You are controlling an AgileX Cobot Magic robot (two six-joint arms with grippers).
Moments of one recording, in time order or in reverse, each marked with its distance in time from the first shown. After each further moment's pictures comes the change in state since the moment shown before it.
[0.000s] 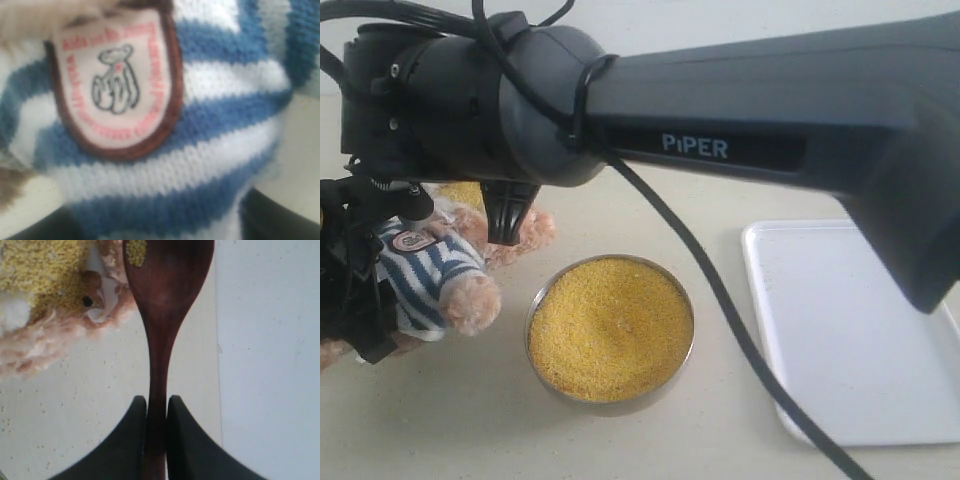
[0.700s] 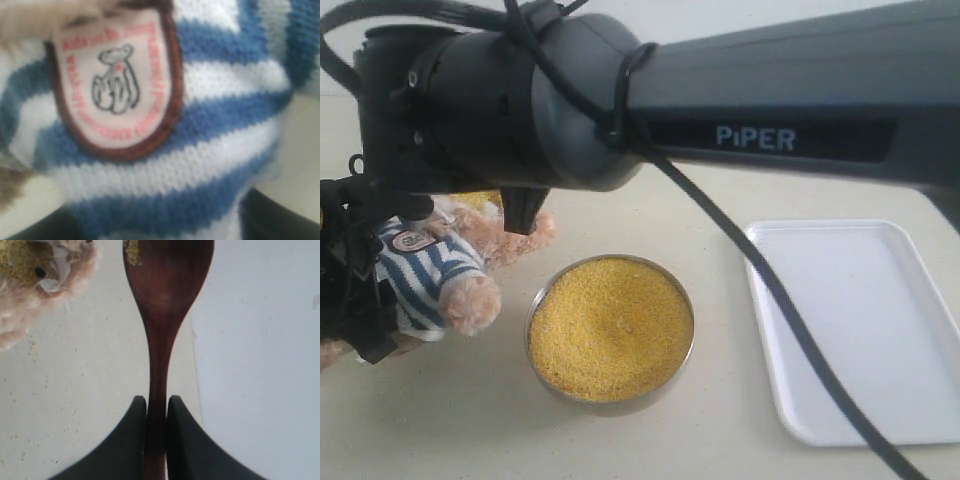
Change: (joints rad) left arm 0.000 0.000 0.000 0.000 0.000 0.000; right arm 0.016 -0.074 0.111 -0.126 0.003 0.134
